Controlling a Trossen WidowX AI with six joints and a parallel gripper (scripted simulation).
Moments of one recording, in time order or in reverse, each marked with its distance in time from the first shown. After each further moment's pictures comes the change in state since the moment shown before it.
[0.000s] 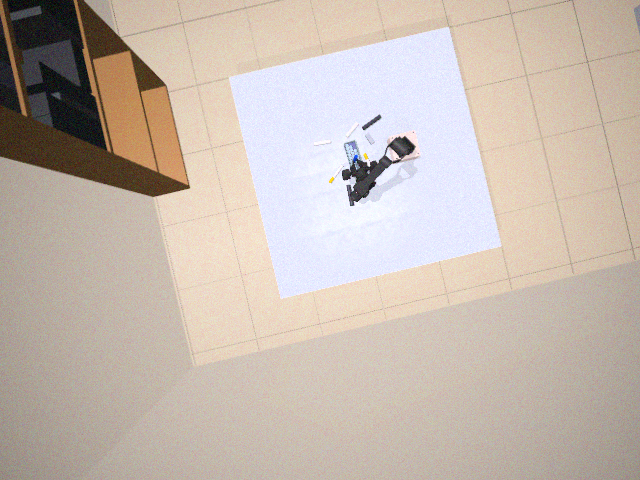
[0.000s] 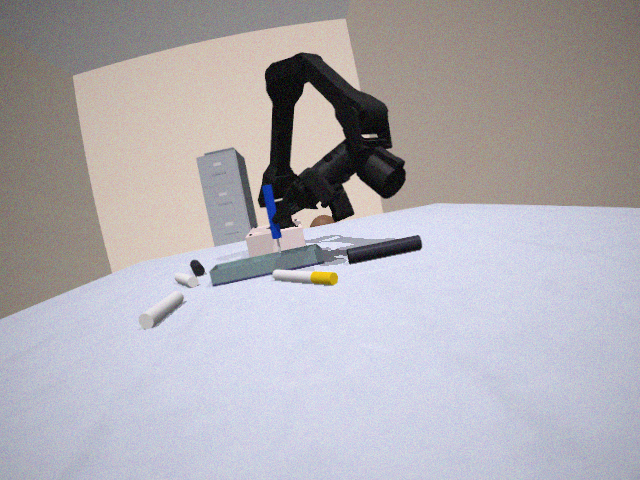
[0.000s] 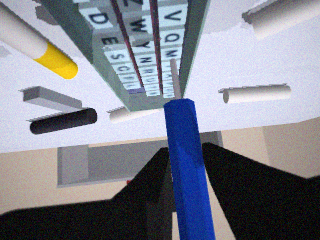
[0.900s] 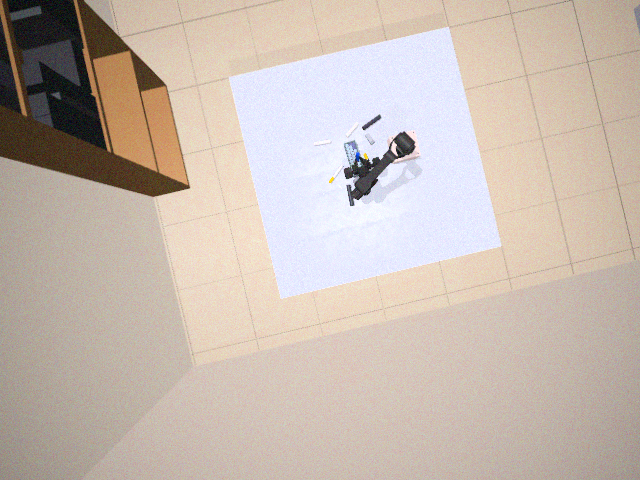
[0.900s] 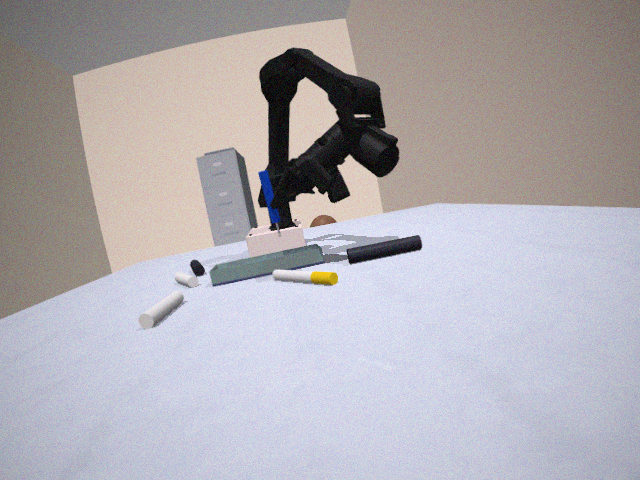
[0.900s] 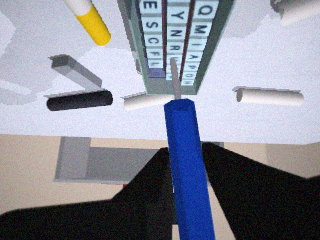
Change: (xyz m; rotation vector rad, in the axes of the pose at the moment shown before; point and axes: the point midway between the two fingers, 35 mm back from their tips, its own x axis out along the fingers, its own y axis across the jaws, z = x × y) arm -0.015 0.011 -0.024 -0.123 -0.062 0.055
